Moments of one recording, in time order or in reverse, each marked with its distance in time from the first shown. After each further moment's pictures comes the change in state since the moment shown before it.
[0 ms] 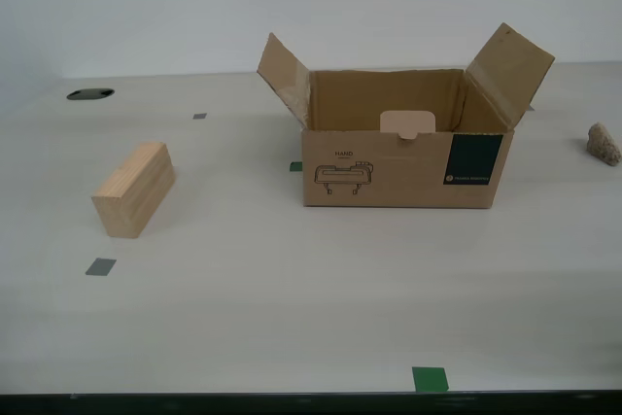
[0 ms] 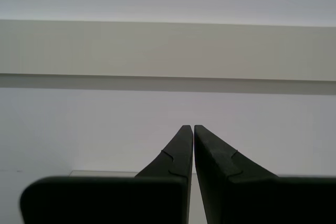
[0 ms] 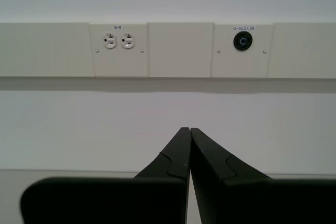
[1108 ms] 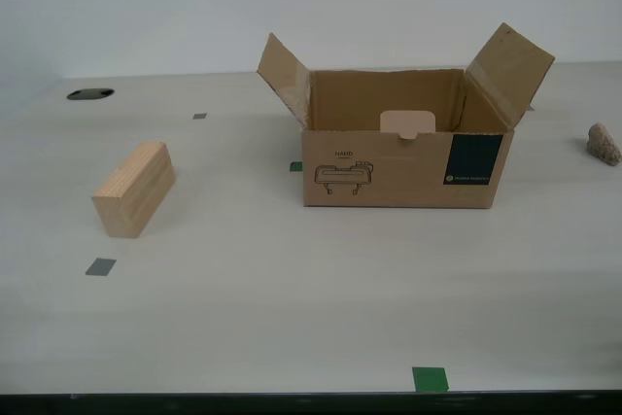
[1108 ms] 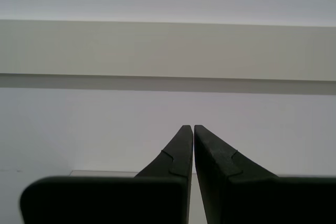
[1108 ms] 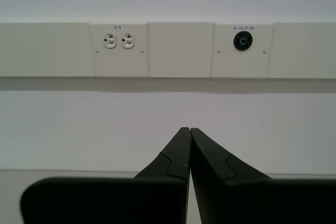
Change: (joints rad) arm 0 -0.001 0.000 0.000 0.000 0.000 0.000; arm 1 0.000 0.000 0.000 0.000 0.000 0.000
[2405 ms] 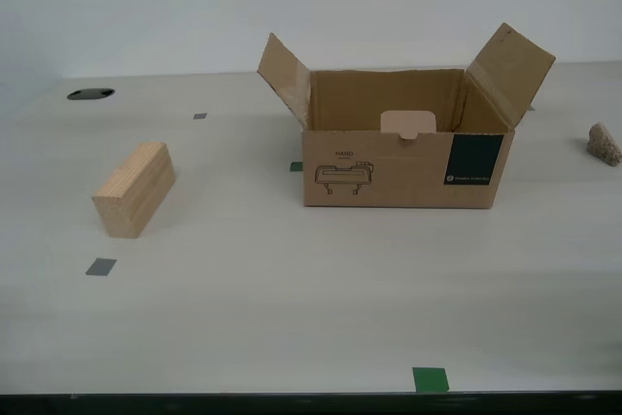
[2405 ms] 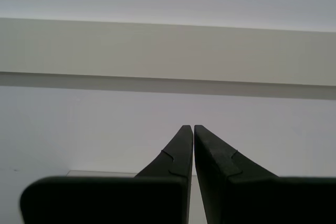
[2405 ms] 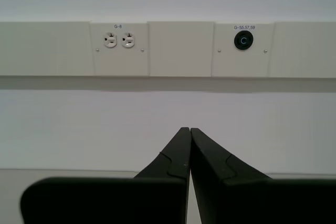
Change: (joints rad) arm 0 0.000 0.000 0.000 -0.002 0.000 -0.001; arm 1 0.000 0.000 0.003 0.002 0.000 -0.020
